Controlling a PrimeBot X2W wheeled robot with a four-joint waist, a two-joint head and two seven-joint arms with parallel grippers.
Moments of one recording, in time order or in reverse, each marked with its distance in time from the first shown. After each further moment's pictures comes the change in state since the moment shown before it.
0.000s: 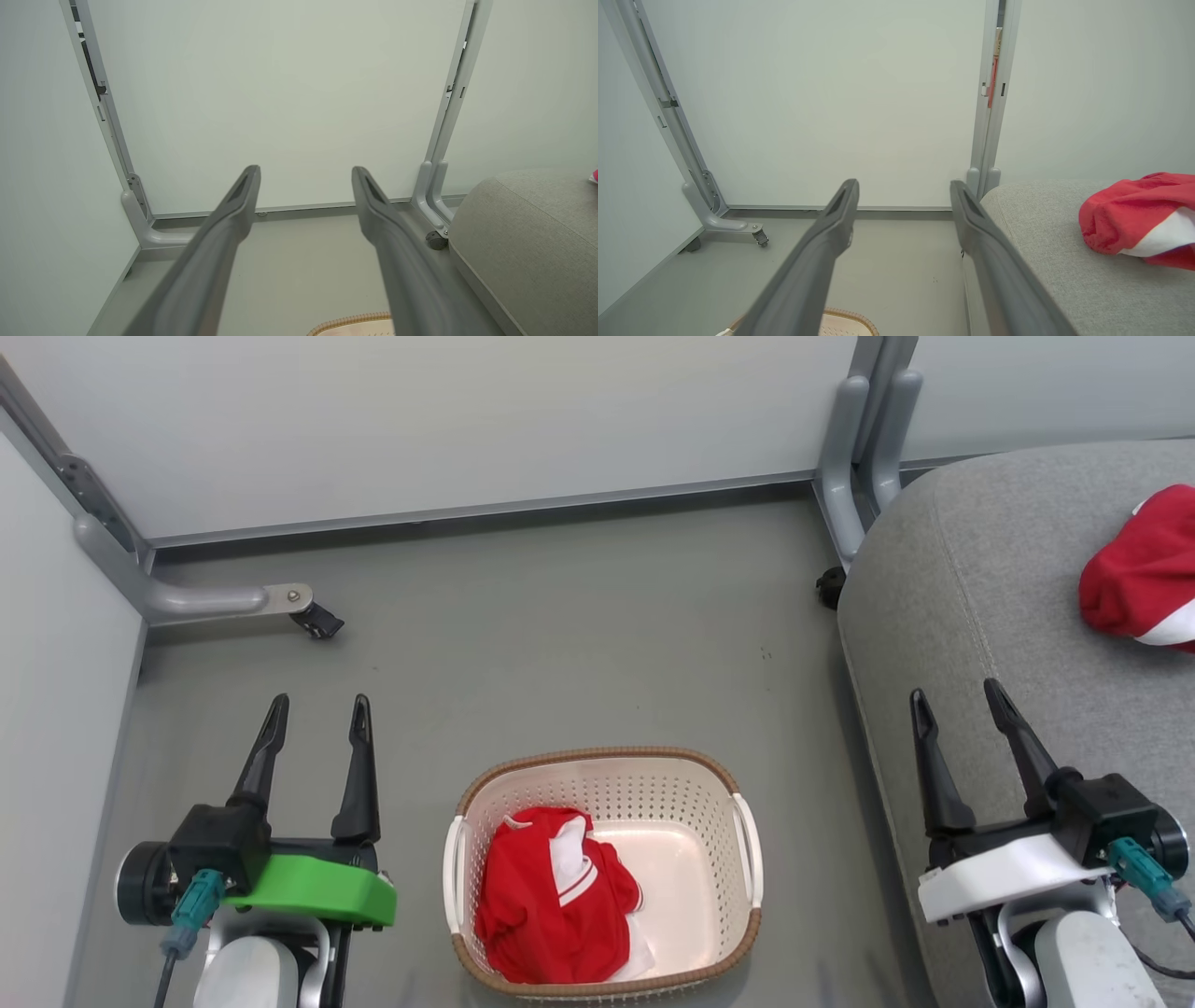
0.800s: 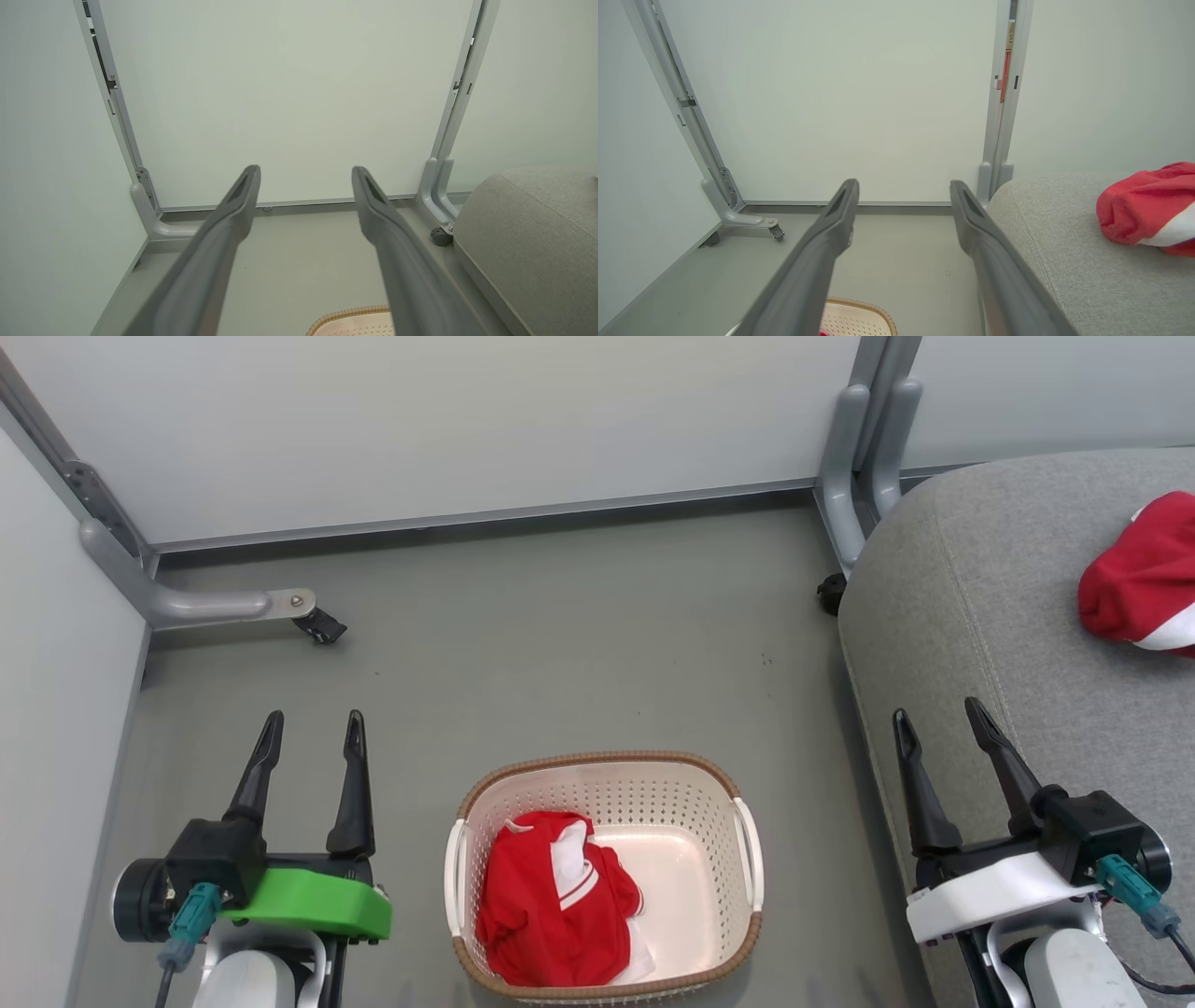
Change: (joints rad) left arm 0.025 -0.009 0.024 0.002 0.014 -0.008 0.000; right arm 0.038 0.001 0.034 -0.019 0.024 0.000 0.002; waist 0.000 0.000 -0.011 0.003
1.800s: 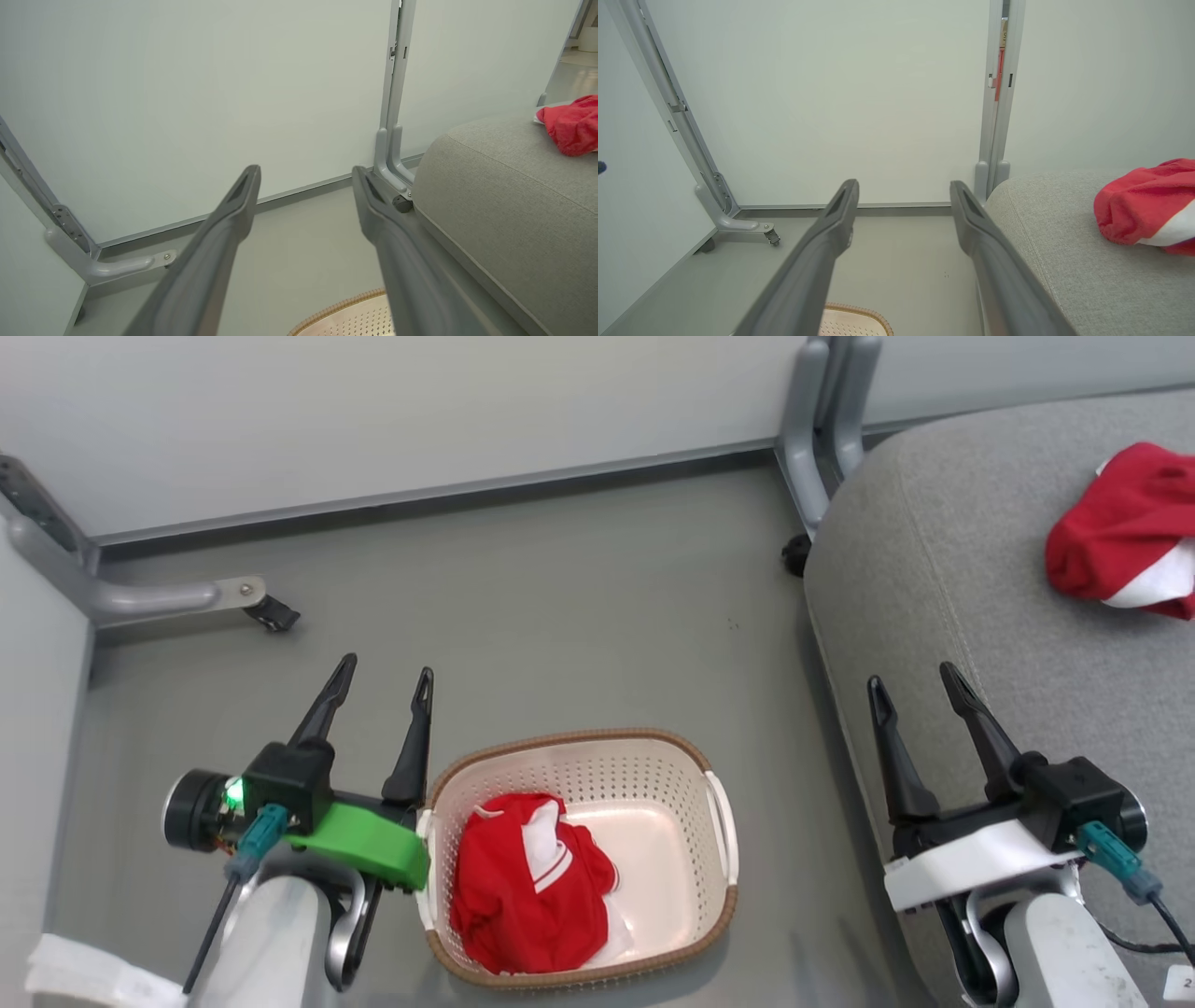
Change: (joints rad) left arm -0.160 0.056 -0.159 0.134 0.017 -0.009 0.000; right arm -0.062 0.000 0.040 0.006 0.012 0.000 0.005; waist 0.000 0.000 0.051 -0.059
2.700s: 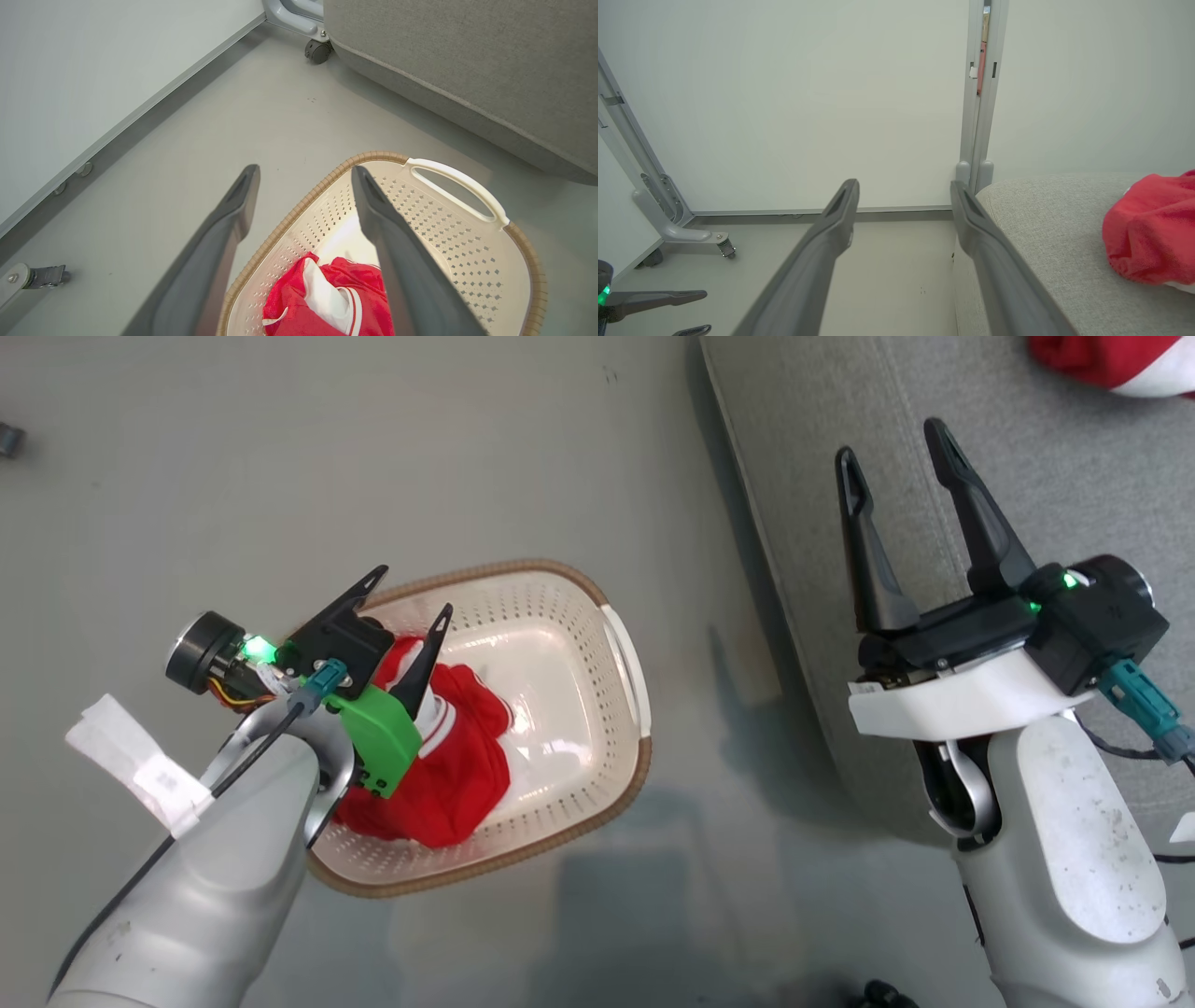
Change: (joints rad) left arm -0.451 0.163 -0.450 0.432 -0.076 -0.002 0.000; right arm -0.320 -0.001 0.082 -0.087 0.012 0.000 -0.007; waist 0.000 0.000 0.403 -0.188
